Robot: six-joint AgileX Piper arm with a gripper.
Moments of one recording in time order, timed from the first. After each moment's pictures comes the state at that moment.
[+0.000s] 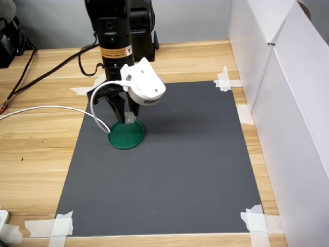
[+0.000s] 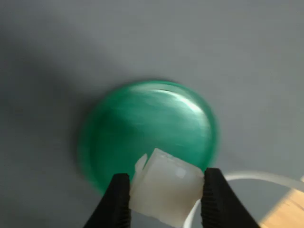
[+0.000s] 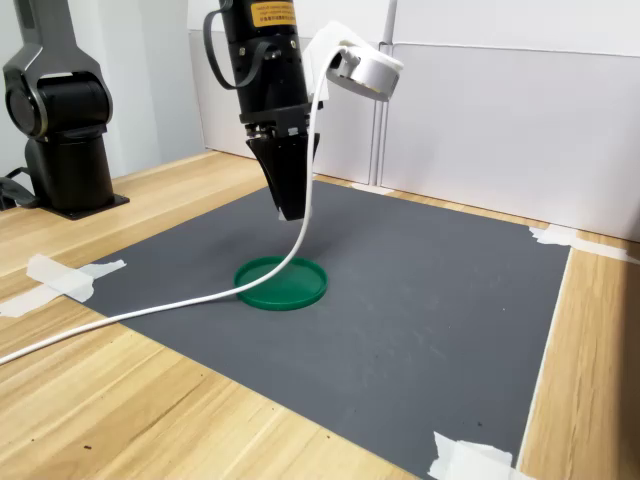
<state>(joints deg) 0.8 88.2 -57.6 -1.7 41.2 -41.5</state>
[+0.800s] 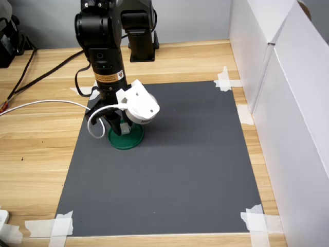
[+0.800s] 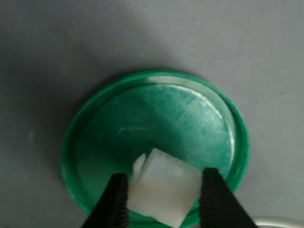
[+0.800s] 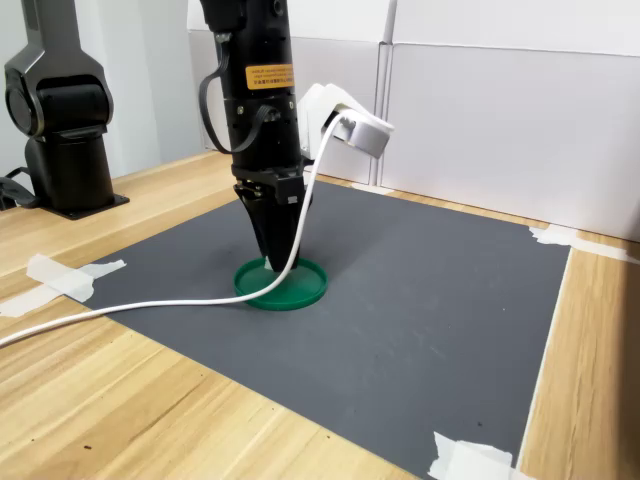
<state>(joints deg) -0.9 96.5 -57.6 0.0 40.7 -53.2</state>
